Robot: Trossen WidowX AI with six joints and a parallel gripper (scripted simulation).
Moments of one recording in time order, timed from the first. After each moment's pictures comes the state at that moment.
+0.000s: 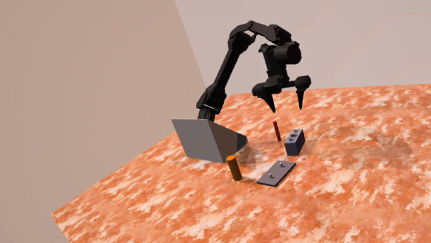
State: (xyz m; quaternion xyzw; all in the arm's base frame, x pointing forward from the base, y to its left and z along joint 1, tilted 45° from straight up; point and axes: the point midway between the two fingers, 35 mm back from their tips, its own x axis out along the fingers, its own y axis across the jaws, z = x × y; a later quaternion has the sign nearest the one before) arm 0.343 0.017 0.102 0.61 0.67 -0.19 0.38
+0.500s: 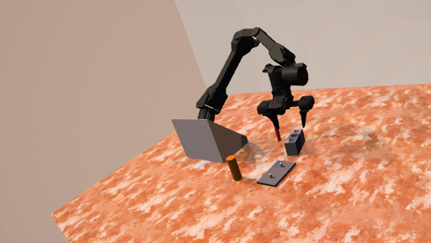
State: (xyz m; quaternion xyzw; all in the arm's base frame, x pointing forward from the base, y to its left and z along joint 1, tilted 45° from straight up) arm 0.337 0.066 0.057 0.61 0.68 -0.20 0.35
